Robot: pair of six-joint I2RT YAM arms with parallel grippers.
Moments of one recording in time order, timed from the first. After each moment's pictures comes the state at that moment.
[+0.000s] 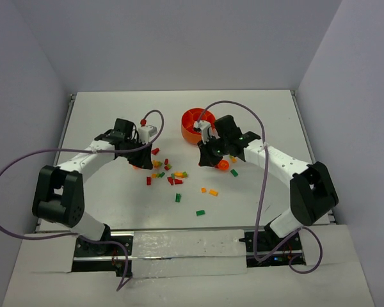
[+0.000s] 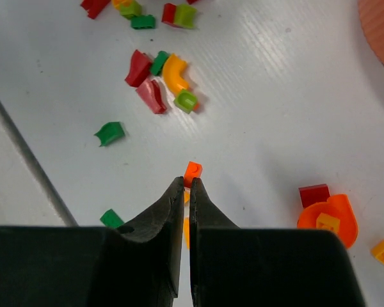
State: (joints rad) left arm -0.30 1.54 1.00 -0.55 0.46 0.13; right arm 0.54 1.51 1.07 -0.46 -0.47 -0.12
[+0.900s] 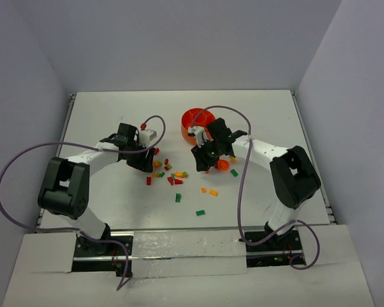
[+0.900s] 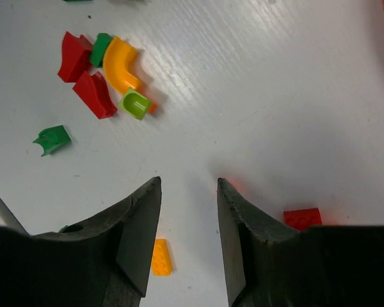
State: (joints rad) left arm -0.30 1.63 0.93 -0.40 0.29 0.13; right arm 0.54 1.72 1.11 -0.43 -0.42 -0.16
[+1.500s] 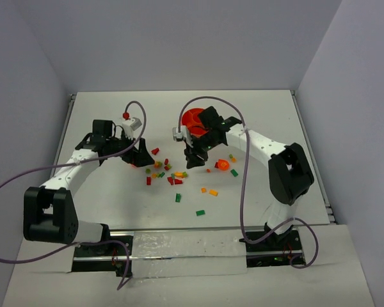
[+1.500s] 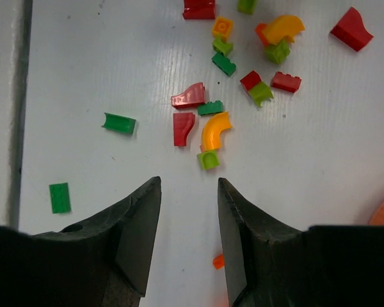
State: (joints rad) left arm -0.15 1.38 0.89 -0.40 0.74 0.14; right arm 0.58 1.76 1.36 -0.69 -0.78 -0.77
